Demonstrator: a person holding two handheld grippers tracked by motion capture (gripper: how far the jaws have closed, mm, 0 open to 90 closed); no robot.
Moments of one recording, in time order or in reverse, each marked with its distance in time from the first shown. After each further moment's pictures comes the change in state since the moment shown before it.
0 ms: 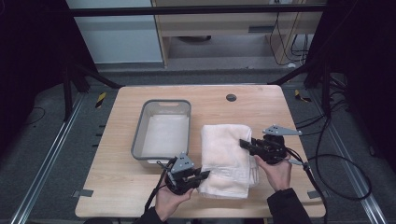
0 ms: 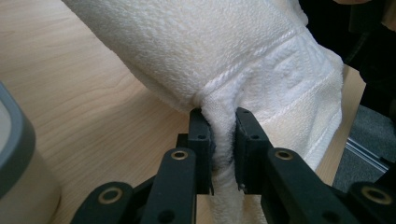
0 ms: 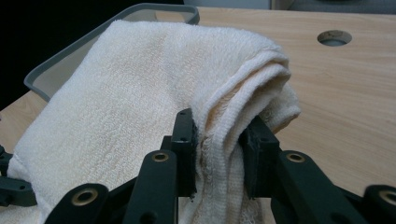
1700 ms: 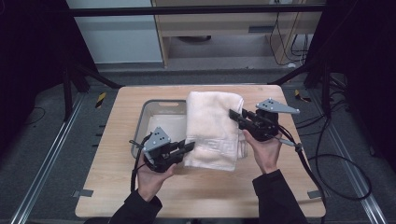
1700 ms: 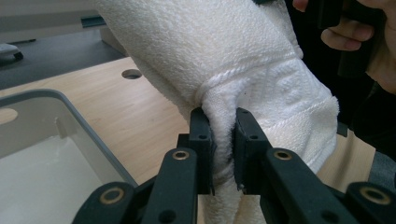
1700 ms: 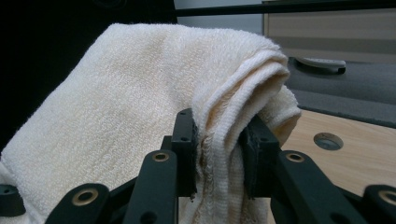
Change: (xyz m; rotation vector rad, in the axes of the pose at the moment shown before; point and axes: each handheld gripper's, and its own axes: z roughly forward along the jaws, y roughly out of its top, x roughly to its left) left arm 0.029 0.062 -0.062 -0.204 0.077 0.030; right arm 0.039 0.081 -0.002 -0.227 -0.021 -0.067
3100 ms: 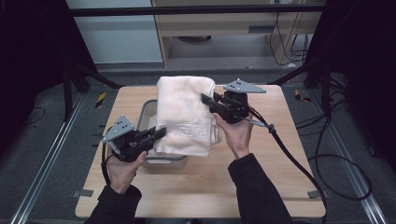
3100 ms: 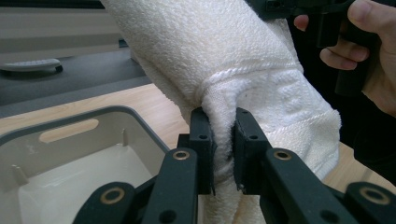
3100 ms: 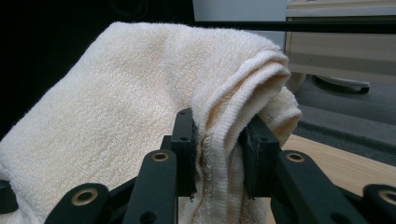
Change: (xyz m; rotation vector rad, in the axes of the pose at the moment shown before) left arm 0.049 0.014 -0.058 -0.092 0.087 -0.053; right arm 0.047 0.044 0.058 -0.023 0.054 -0.045
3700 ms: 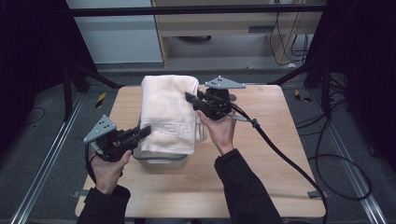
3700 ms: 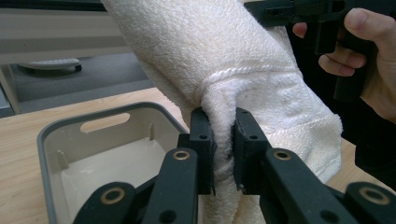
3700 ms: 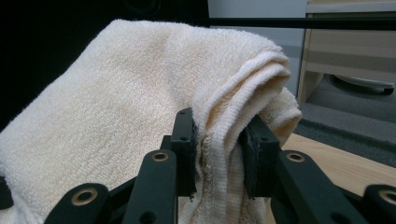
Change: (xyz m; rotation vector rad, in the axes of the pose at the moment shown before) left arm 0.024 -0.004 -0.024 -0.005 0.051 -0.019; right arm 0.020 0.003 0.037 0.018 0.045 -0.005
